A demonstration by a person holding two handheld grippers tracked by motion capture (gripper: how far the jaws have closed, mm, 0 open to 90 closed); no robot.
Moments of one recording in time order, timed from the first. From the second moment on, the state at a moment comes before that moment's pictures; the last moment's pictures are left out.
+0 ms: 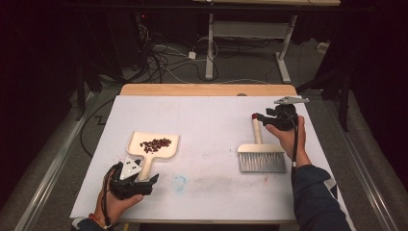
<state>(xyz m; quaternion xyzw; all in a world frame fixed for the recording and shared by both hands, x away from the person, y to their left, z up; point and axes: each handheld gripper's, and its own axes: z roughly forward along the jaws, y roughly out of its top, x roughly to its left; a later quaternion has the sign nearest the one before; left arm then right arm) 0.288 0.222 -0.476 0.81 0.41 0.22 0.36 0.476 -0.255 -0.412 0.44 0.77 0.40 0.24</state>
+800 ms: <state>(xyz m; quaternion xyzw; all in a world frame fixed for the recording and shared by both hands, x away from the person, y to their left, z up) 0.288 0.214 -0.475 0.82 0.37 0.23 0.37 0.427 -0.230 -0.402 0.42 0.74 0.44 0.30</state>
